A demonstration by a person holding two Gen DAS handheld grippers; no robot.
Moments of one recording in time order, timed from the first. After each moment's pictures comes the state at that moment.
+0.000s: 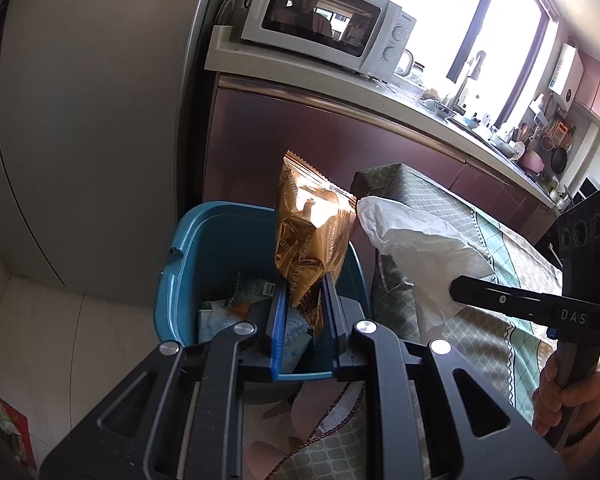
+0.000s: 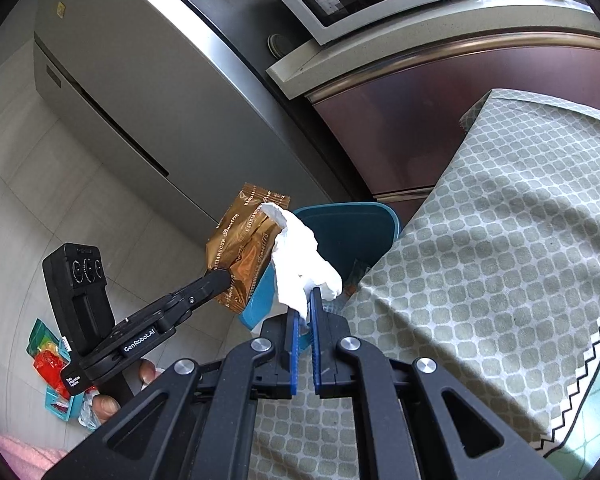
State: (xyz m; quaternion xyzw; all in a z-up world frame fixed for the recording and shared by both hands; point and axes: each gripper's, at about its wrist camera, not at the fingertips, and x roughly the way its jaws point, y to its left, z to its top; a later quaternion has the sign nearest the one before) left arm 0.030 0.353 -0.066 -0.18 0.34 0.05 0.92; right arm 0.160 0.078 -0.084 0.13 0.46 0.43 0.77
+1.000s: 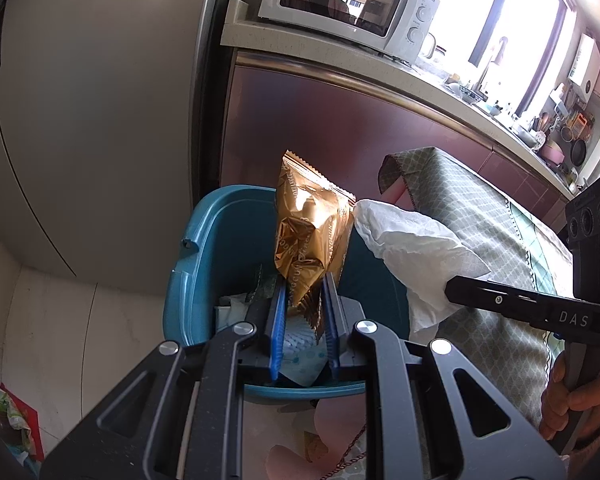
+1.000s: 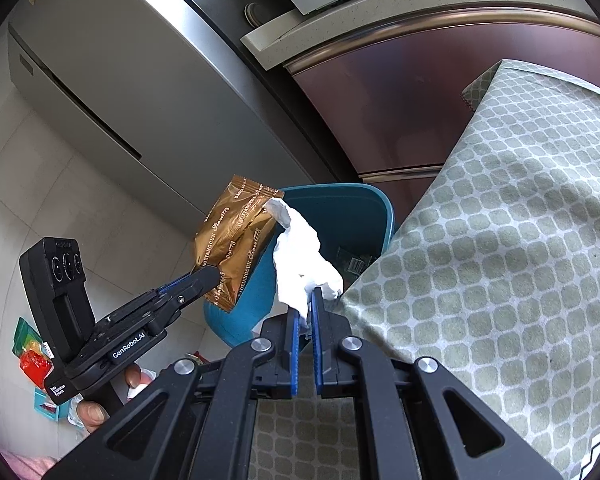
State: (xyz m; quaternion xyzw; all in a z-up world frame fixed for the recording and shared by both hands) left arm 0.066 0.358 -0.099 -0.17 0.38 0.07 0.91; right arm 0.180 0.122 -0.108 0.09 0.50 0.40 0.76
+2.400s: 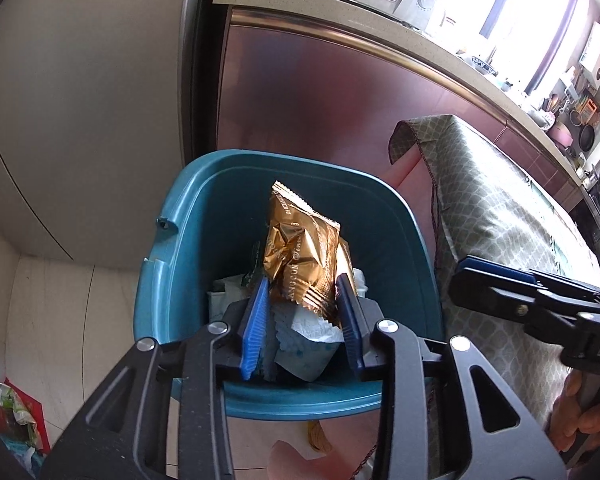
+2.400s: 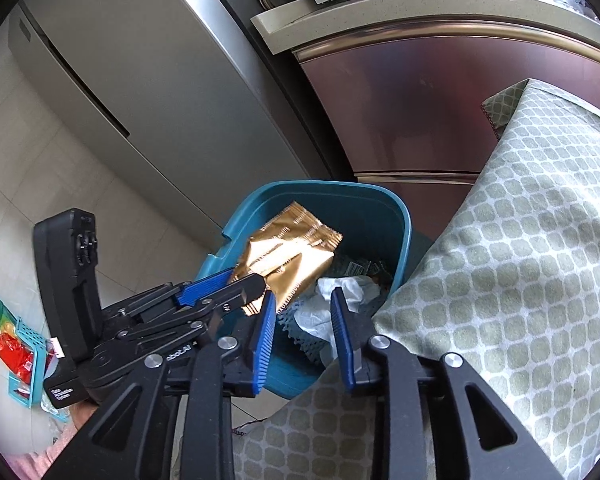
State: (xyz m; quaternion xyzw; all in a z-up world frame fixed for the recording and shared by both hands) left arm 0.096 0.358 -0.139 -0.17 0.43 0.07 0.88; right arm 0.166 0.182 -0.092 0.04 0.49 0.40 0.78
